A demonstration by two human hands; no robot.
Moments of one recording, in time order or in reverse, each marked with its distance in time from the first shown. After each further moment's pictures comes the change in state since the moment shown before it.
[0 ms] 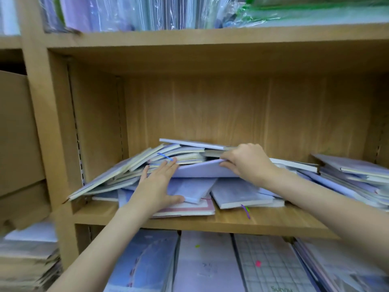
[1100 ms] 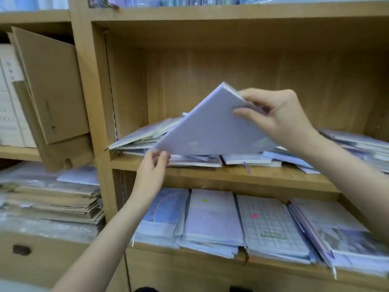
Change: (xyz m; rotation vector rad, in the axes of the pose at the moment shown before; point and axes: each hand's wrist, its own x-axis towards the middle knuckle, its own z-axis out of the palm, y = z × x) left_hand -0.121 0.030 -0.015 -1.089 0.429 -0.430; right_hand -0.085 -0.030 -0.104 0.892 0.528 -0.189
